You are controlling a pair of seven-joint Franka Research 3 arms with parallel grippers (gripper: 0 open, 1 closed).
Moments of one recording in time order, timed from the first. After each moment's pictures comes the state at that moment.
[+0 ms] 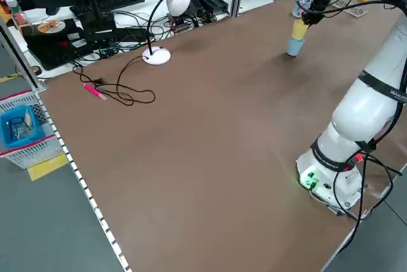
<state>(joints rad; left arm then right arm) 0.01 0.03 -0.07 -1.44 -0.01 1.56 0.03 0.39 0.59 0.44 -1.65 -0.42 2.28 1.42</state>
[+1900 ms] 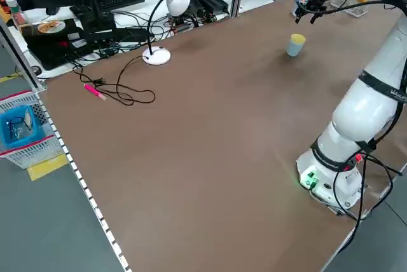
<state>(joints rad) 0.02 0.03 -0.07 -1.44 -0.01 1.56 0.03 0.31 0.60 0.47 -1.60 -0.45 2.24 1.41</state>
